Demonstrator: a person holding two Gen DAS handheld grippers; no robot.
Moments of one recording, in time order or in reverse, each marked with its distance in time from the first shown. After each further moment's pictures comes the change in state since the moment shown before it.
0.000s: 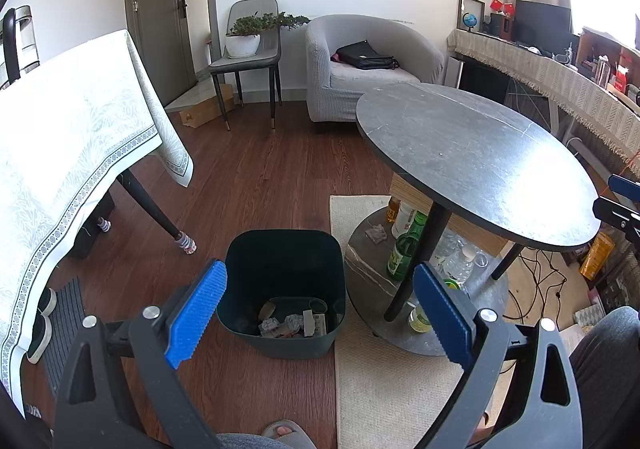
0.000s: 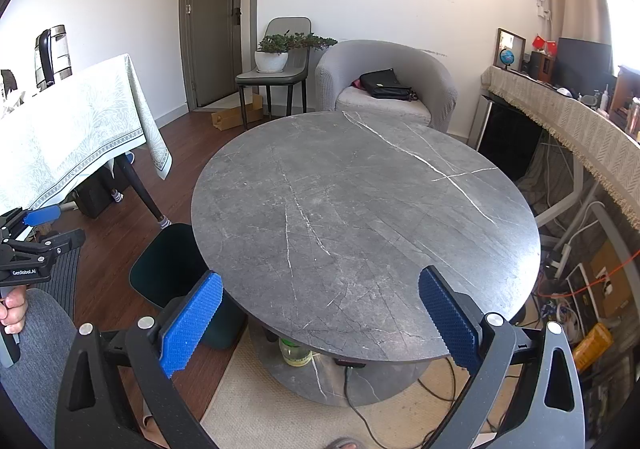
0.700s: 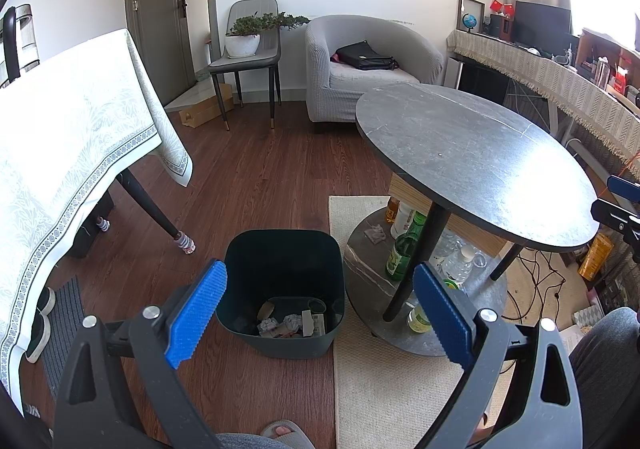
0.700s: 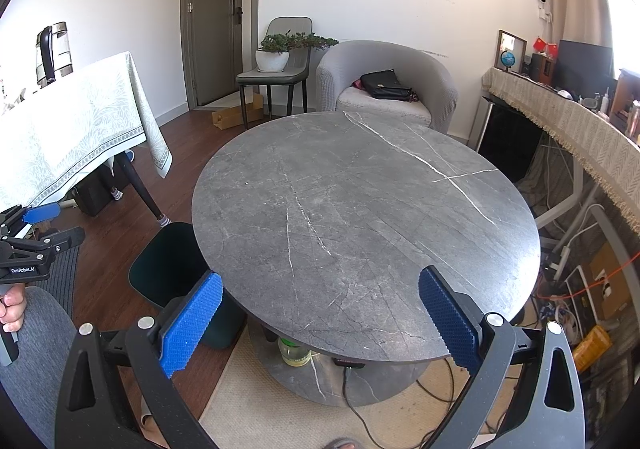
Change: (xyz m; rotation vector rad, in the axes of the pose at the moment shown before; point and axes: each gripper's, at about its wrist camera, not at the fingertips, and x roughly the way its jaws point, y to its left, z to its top) left arm 0.000 0.000 0.001 -0.002 0.000 -0.003; right arm 0.000 0.000 0.000 -0.008 0.001 0.000
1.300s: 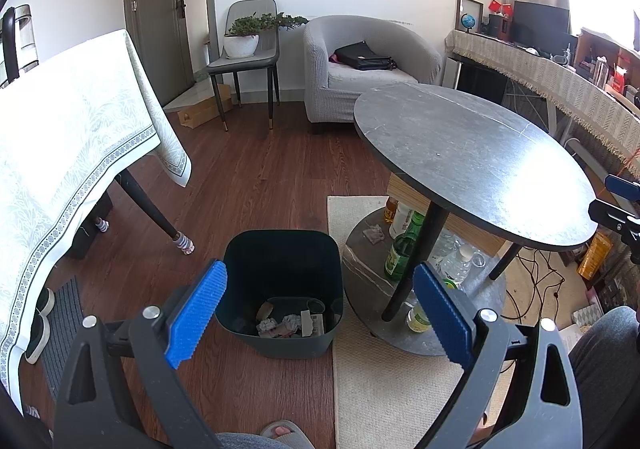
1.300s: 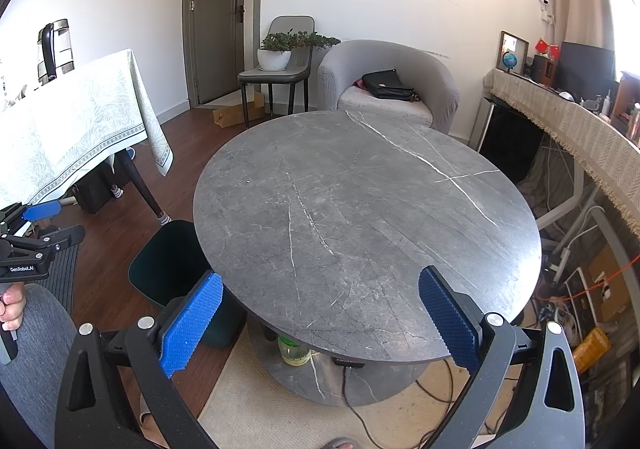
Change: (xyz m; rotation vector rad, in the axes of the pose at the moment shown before) left arm -0.001 -0.001 0.000 0.002 -0.001 -0.005; right arm 0.001 0.001 0.001 -0.011 0.002 0.002
